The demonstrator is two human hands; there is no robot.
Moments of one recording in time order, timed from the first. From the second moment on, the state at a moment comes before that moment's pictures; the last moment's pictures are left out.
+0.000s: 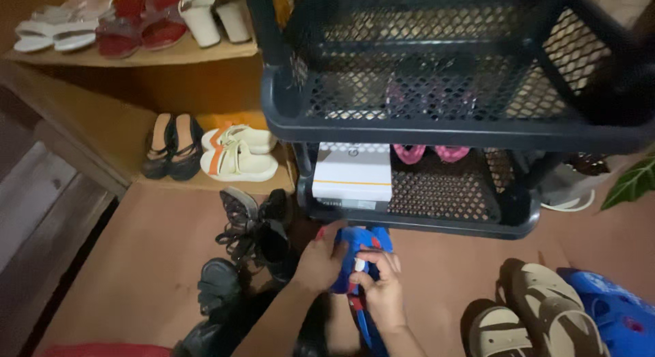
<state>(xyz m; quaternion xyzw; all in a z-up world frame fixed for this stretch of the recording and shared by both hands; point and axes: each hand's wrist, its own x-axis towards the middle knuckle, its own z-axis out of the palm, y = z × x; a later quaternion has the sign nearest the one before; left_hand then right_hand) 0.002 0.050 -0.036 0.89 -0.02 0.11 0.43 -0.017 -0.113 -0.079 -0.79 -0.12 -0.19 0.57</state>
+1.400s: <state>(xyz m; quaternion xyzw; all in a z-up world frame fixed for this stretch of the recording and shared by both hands) -0.002 -0.046 0.062 0.93 -0.28 0.05 0.25 -0.042 -0.276 -0.069 -0.61 0.00 0.07 0.79</state>
